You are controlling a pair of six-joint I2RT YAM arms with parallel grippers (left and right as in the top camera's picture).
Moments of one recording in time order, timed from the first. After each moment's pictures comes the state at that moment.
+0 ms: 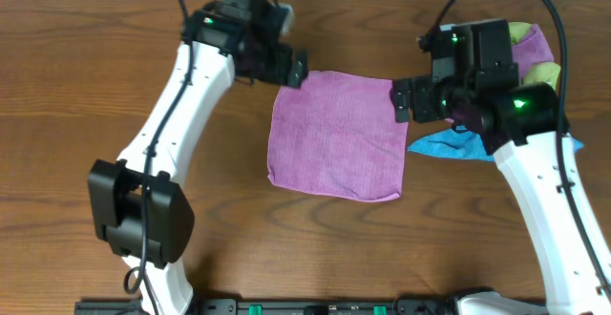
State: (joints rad) left arm -0.34 1.95 1.82 -1.02 0.29 -0.06; right arm 0.20 1.43 1.42 -0.96 -0.06 0.05
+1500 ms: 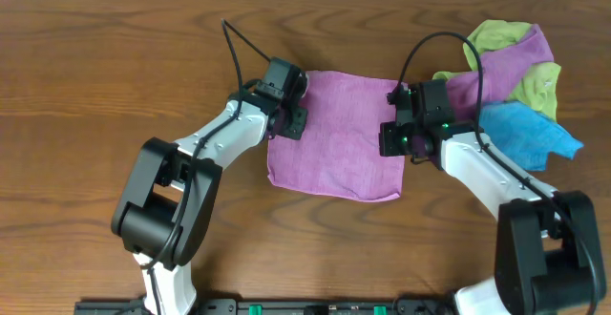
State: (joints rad) left arm -0.45 1.97 1.23 -0.40 0.11 -0.12; right arm 0.20 1.68 0.91 -0.36 -0.20 0.15
